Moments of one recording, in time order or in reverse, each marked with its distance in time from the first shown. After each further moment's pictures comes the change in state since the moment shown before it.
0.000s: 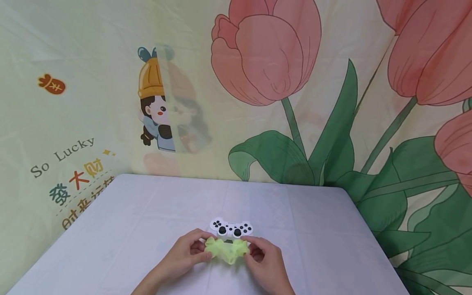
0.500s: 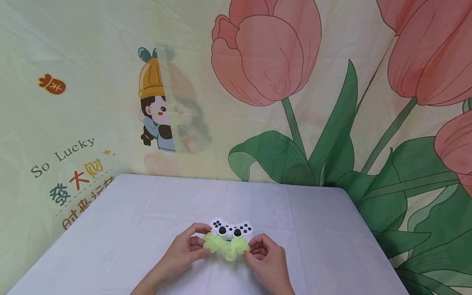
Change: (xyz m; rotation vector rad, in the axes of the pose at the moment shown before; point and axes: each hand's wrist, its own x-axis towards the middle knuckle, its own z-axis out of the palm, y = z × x) left_hand 0.002 0.001 -0.002 -0.148 0.053 -0.057; right_hand 0.002 -0.005 0.002 0.083 0.115 0.059
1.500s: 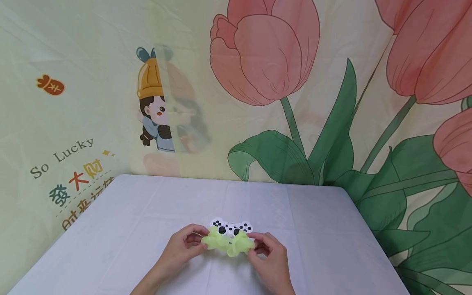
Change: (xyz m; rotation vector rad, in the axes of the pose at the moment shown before) left_hand 0.002 -0.001 -0.002 0.017 0.107 0.063; right_hand -0.001 0.005 -0.003 0.106 0.065 -0.205
